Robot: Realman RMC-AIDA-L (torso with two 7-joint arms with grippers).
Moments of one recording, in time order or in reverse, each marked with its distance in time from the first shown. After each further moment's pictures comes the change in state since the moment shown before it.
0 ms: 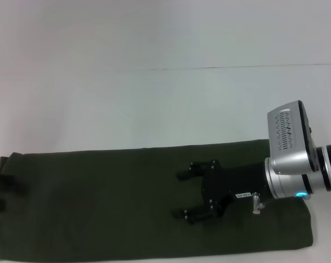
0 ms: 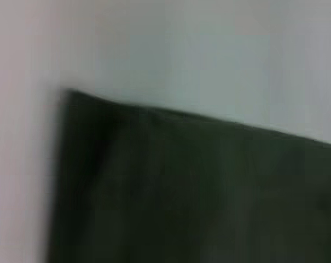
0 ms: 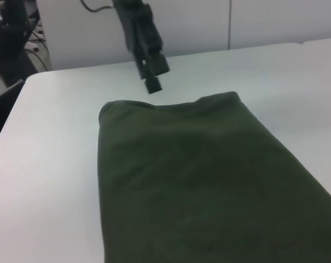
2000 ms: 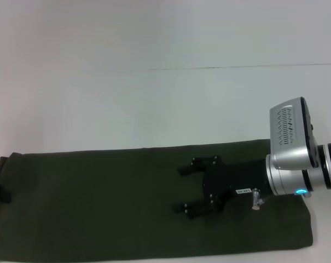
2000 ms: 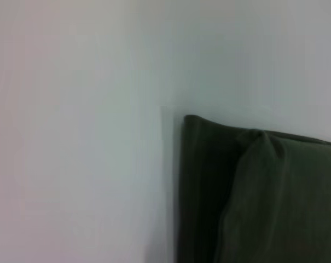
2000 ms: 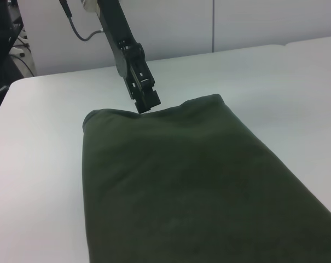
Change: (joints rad) left arm 0.013 -0.009 0.073 -0.051 0.077 -0.240 -0.017; right arm -0.004 -0.003 -0.002 0.000 0.023 0.018 0.013
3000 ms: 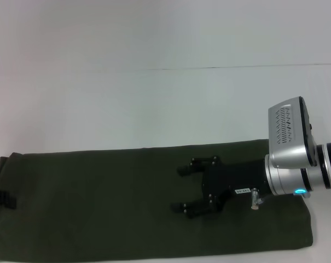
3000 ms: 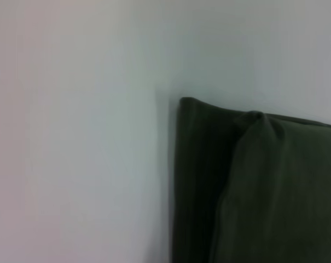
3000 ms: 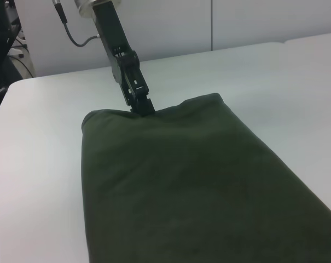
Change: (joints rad) left arm 0.000 -0.005 0.027 -0.022 0.000 -0.004 0.003; right arm 0.003 0.002 -0.002 0.001 -0.001 0.004 0.016
